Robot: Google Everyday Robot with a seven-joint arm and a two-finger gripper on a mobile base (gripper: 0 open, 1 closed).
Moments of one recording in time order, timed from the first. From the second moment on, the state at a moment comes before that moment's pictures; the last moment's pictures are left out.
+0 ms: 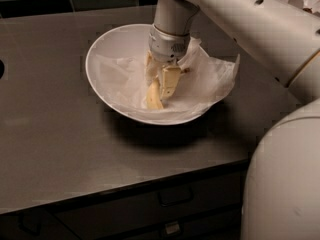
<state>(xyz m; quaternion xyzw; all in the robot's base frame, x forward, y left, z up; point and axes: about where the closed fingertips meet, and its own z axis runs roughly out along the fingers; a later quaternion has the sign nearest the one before) 0.581 -0.012 0.862 -0.83 0.54 0.09 0.07</state>
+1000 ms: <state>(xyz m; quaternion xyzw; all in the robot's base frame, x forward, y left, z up) 0.580 -0.012 0.849 -0.84 0.53 0.09 0.06</state>
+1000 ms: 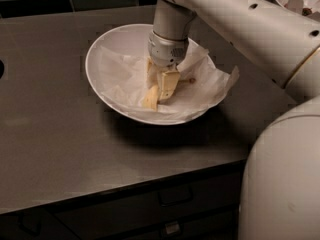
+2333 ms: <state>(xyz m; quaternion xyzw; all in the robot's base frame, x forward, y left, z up) 0.569 -0.003 0.887 -0.84 0.52 0.05 0.11</state>
